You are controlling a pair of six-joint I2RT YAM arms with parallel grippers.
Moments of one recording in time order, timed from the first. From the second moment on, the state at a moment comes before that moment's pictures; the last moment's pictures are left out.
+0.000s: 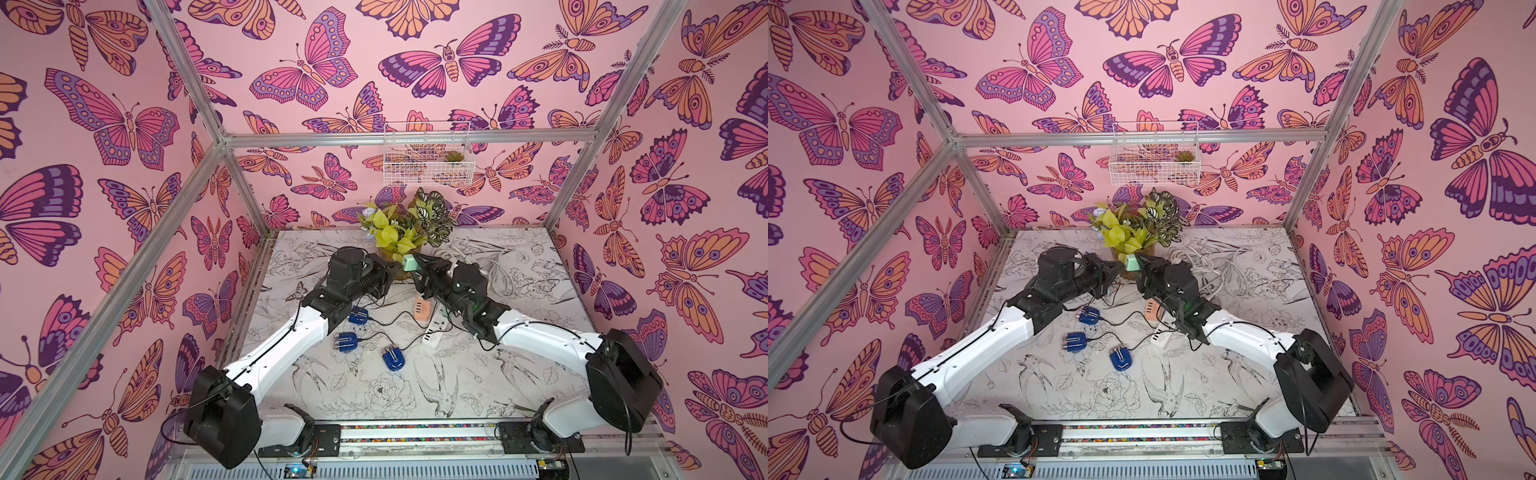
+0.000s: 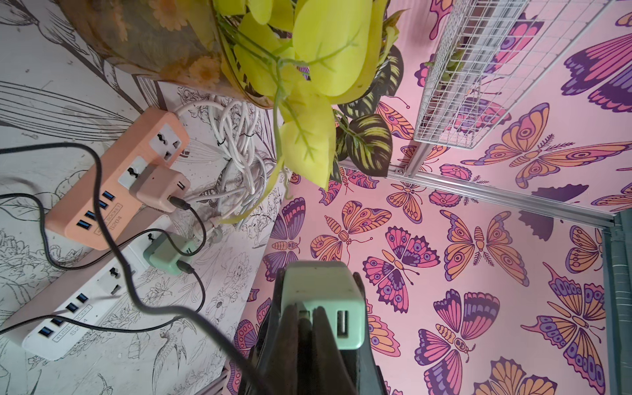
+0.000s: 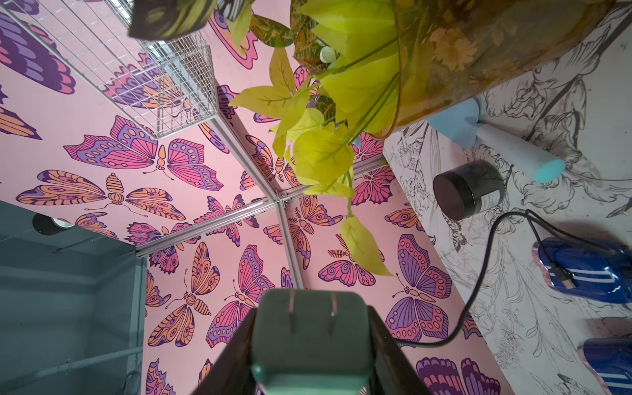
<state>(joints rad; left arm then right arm) -0.52 1.34 1.03 -0.03 0.28 -1.58 0.74 1.50 0.93 0.49 0.07 1.91</state>
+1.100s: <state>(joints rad) -0.55 1.06 1.07 -0.40 0.17 -0.99 0.62 1.35 0.93 0.11 -0.12 1.97</state>
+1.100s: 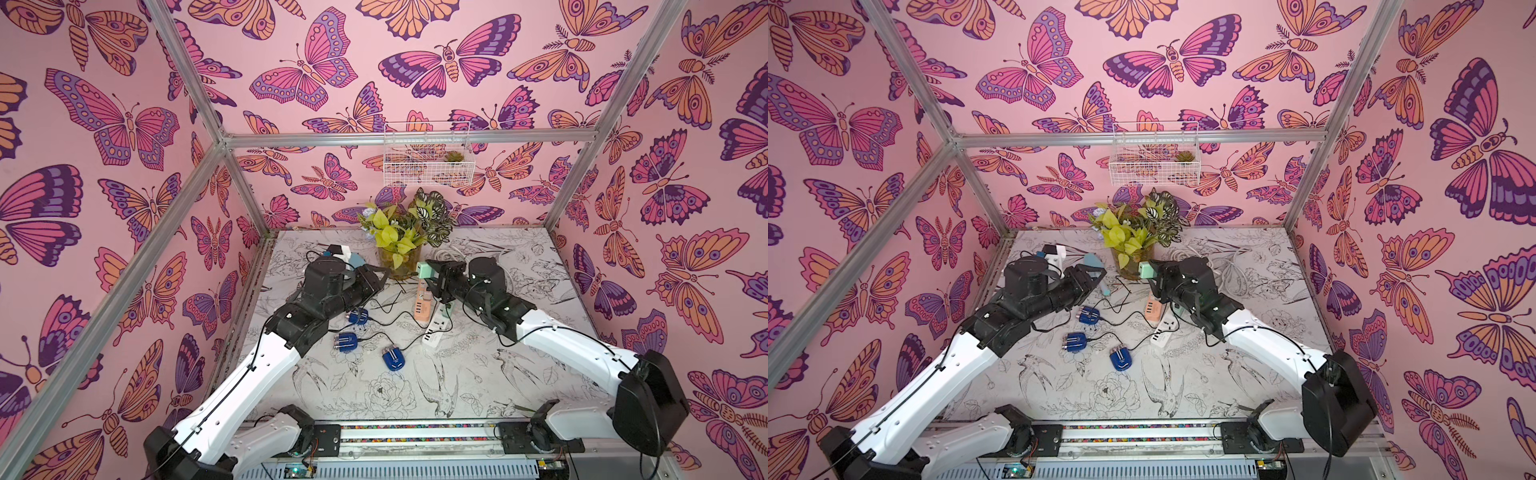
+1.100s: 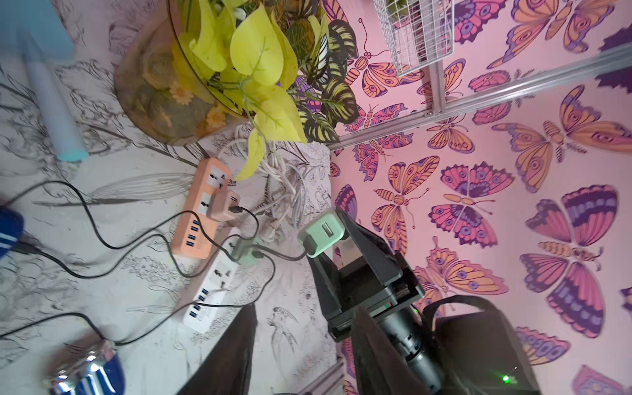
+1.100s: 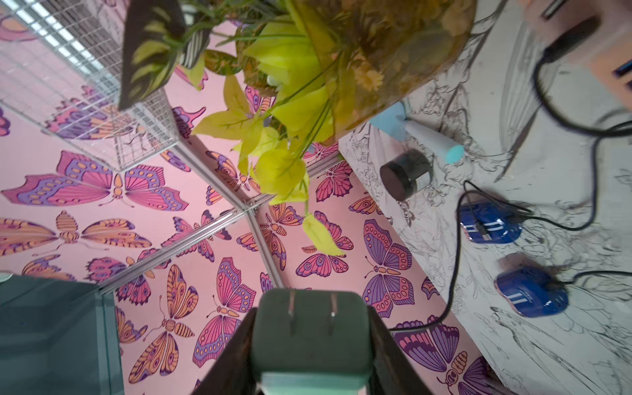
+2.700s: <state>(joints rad) -0.67 1.39 1.02 0.02 0.35 -0.54 0.54 1.31 0.93 0.01 -0.41 2.10</state>
